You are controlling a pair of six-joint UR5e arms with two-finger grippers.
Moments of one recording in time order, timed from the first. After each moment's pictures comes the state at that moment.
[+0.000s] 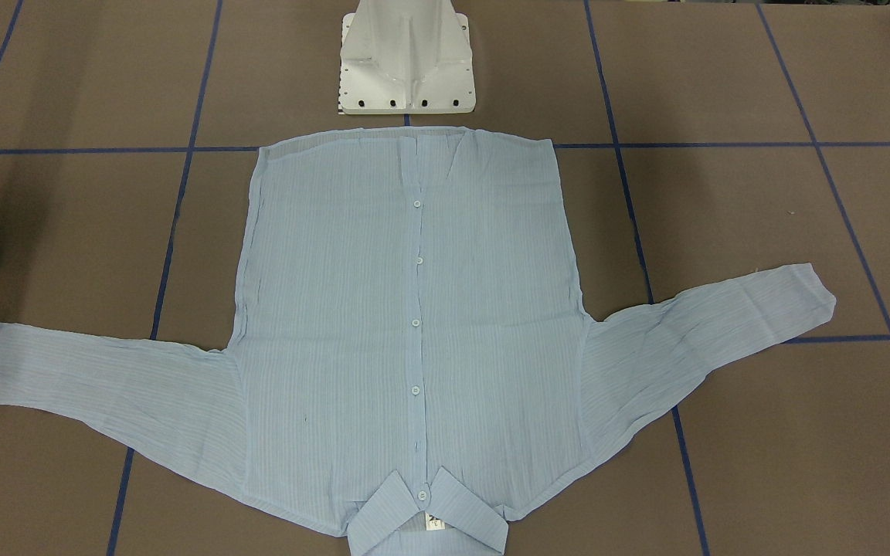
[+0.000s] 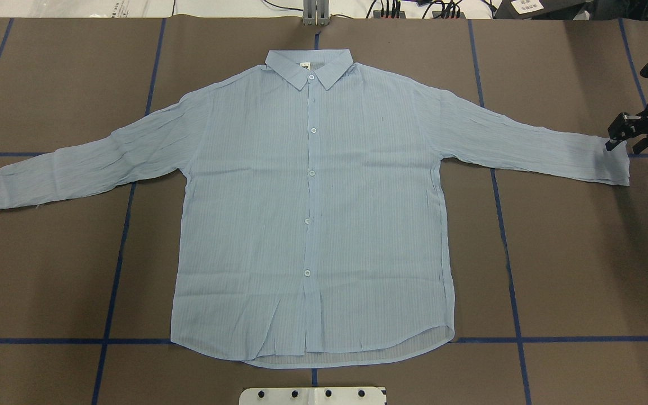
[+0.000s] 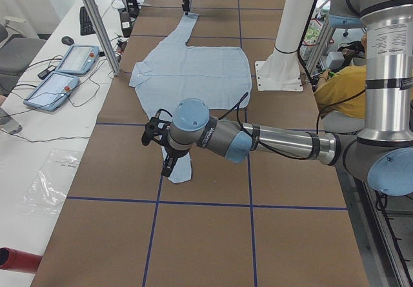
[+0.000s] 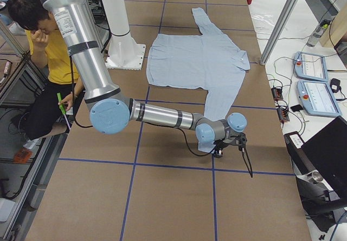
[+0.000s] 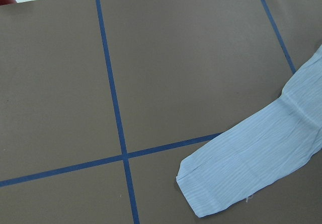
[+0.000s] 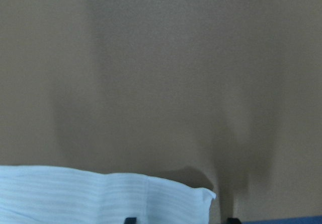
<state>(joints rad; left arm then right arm) -1.62 -1.48 -1.80 -1.89 -2.45 -0.09 1.25 -1.22 1.00 -1.17 2.38 0.47</state>
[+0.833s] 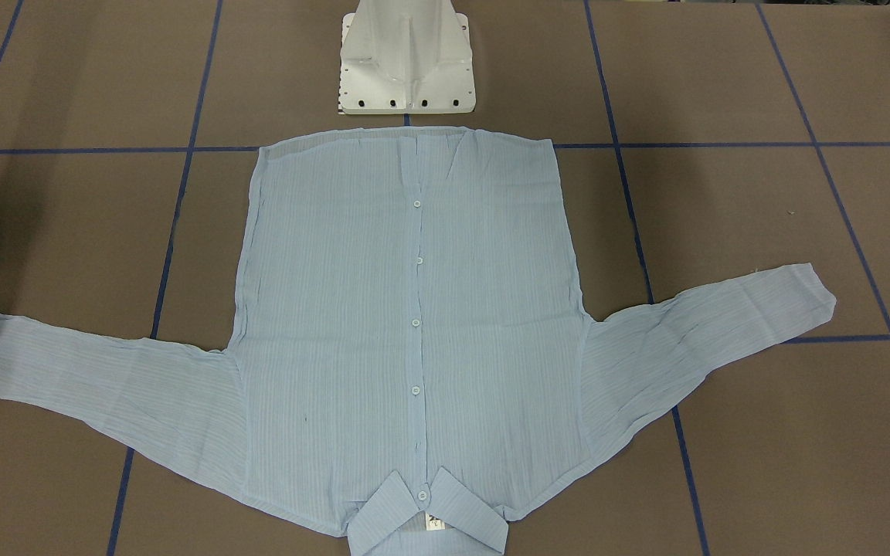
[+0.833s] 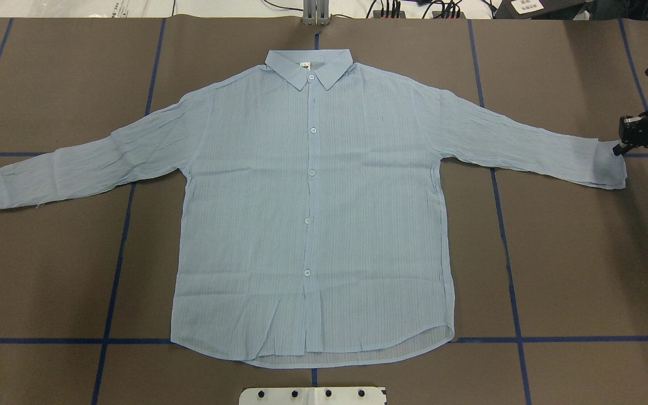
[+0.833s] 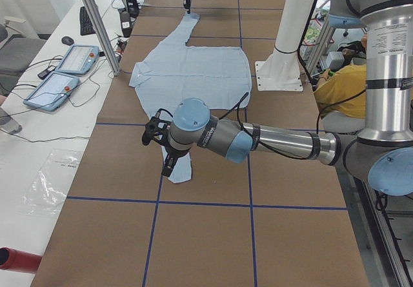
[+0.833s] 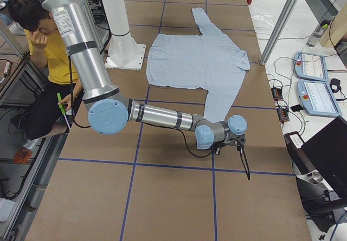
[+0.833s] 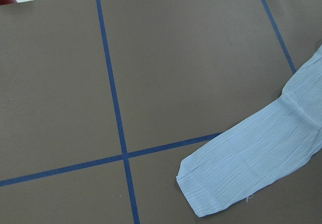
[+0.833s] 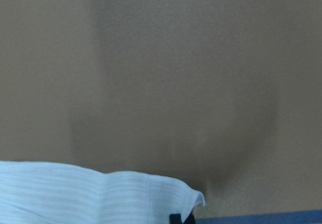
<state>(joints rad) -1.62 -1.48 -1.80 -1.89 -2.45 -0.09 1.28 -1.24 1.04 -1.17 2.52 0.47</state>
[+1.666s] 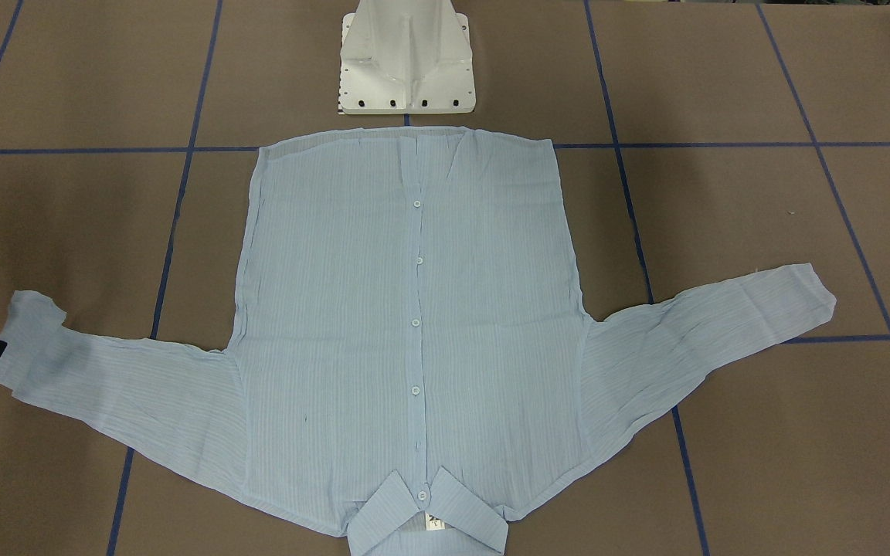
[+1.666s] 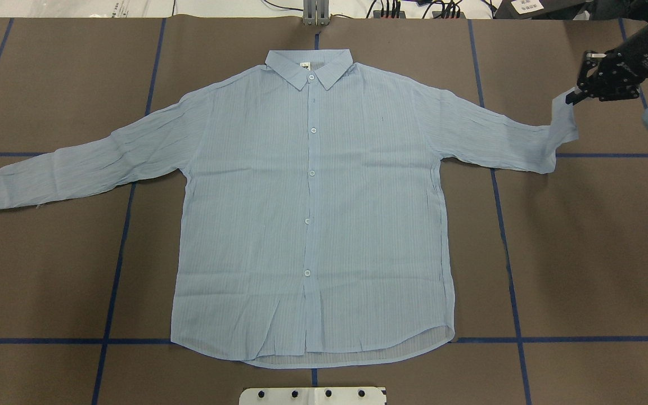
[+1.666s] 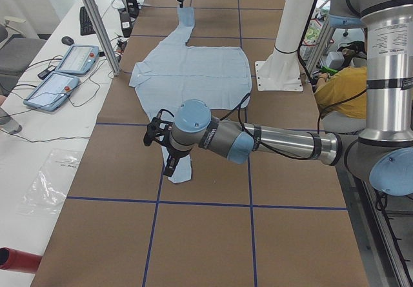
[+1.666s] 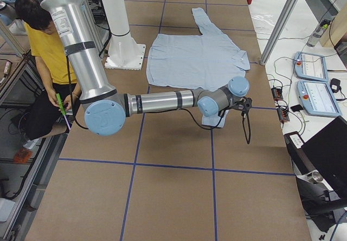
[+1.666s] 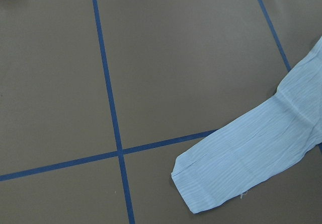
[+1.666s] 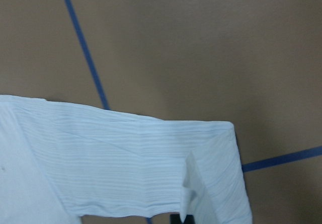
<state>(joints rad) -1.62 -1.47 -1.81 -1.89 -2.49 -0.09 1.23 -1.19 1.43 -1.15 2.56 1.13</state>
